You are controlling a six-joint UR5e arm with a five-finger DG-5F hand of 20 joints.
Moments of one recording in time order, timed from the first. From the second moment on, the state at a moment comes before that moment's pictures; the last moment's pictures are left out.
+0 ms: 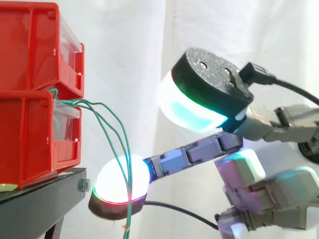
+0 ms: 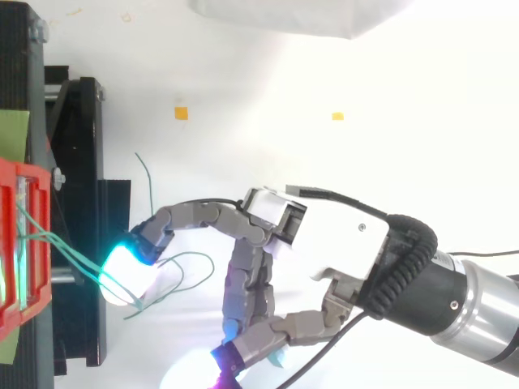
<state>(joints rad) 0.34 -2.32 -1.27 -2.61 -0.88 -0.11</state>
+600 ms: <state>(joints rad) 0.36 -2.32 -1.30 -2.54 -0.84 -0.10</state>
